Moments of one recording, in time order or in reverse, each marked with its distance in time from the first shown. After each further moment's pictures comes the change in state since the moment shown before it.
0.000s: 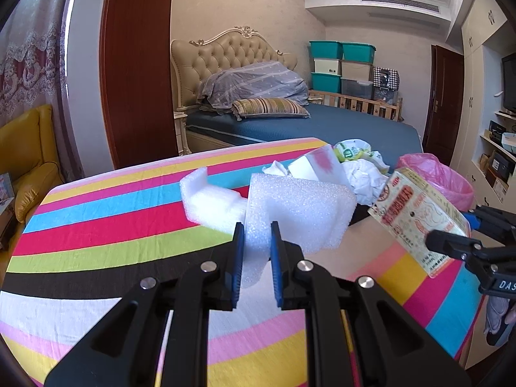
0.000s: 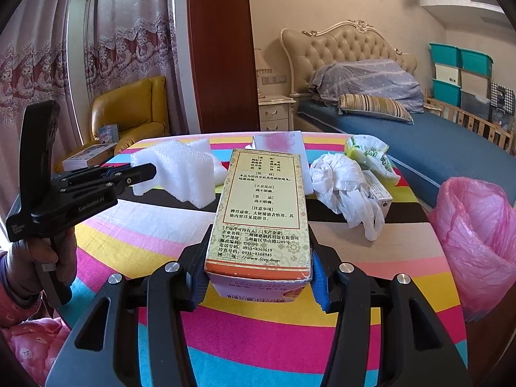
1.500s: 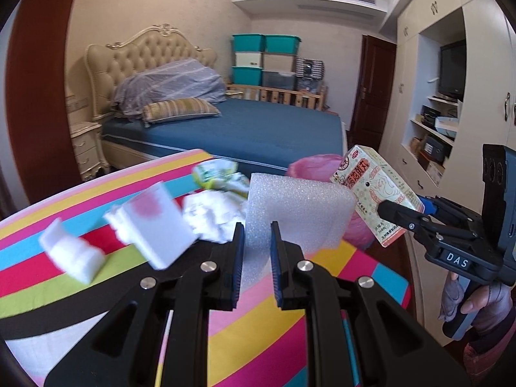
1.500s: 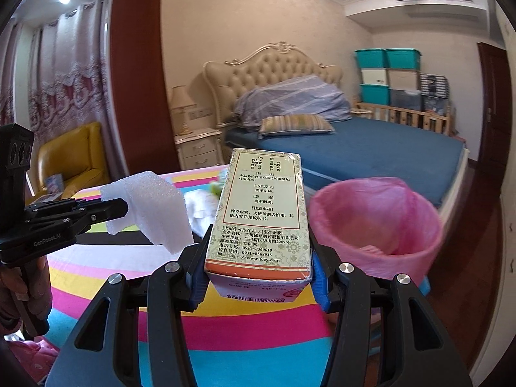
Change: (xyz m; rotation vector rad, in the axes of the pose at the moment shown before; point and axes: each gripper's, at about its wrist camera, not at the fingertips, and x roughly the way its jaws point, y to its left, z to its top) left arm 0.033 -0.136 0.052 0.109 0.039 -0.351; right arm -0.090 -0.129 -0.004 0.176 -0.135 -0.286
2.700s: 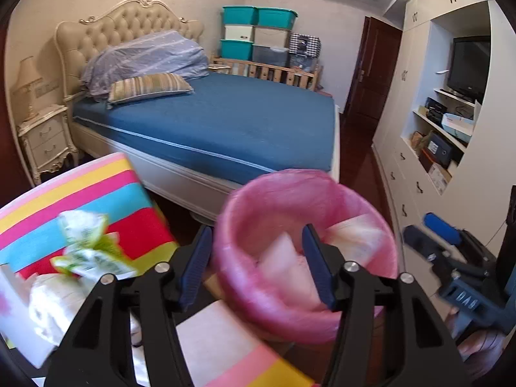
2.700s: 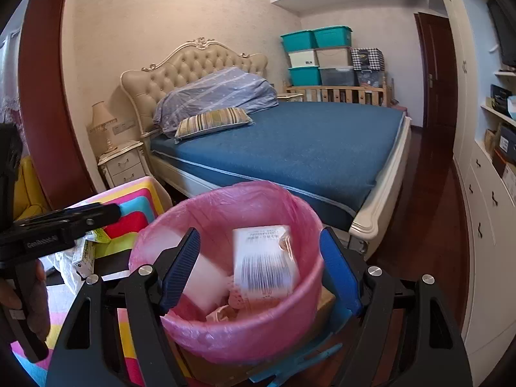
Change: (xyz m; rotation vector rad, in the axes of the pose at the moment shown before) left arm 0.189 -0.079 0.078 -0.046 0.115 -0.032; right arm 0.061 -0.181 0.010 0.178 0.025 -0.229
